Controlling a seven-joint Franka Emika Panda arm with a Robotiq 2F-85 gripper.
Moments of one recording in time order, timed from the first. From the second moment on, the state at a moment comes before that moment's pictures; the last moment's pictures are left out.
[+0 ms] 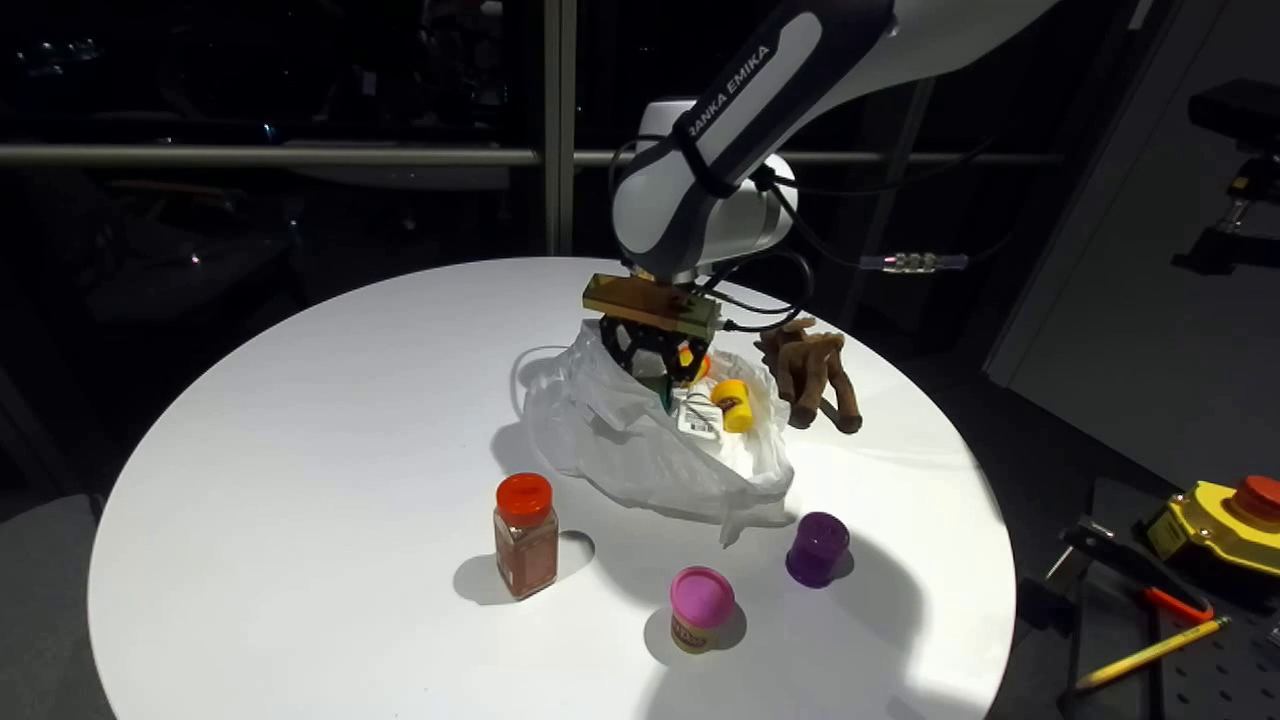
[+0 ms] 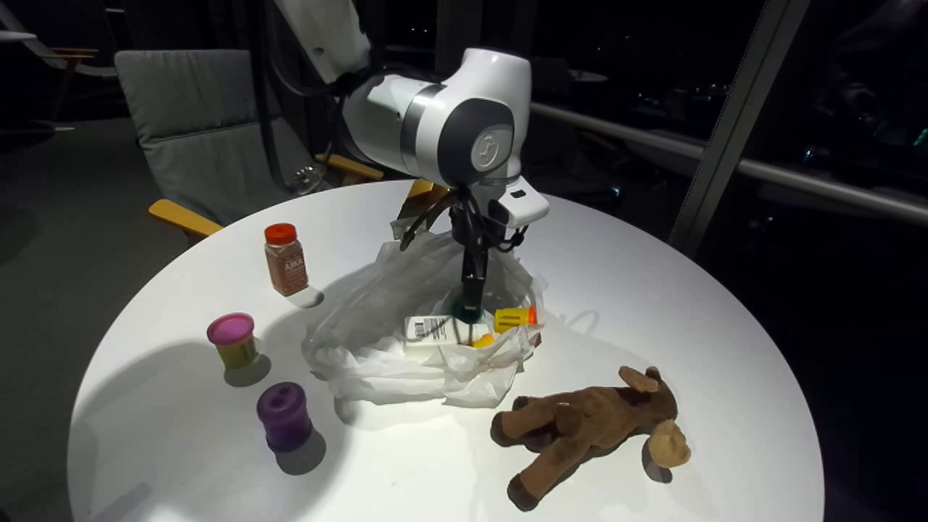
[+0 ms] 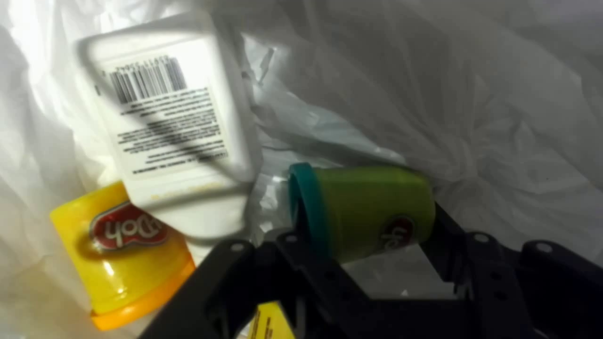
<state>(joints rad) 0.12 0.89 -0.17 -1.61 0.20 2.50 1.00</state>
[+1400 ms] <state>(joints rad) 0.10 0.39 -0.10 -2.50 0.29 3.31 0.97</state>
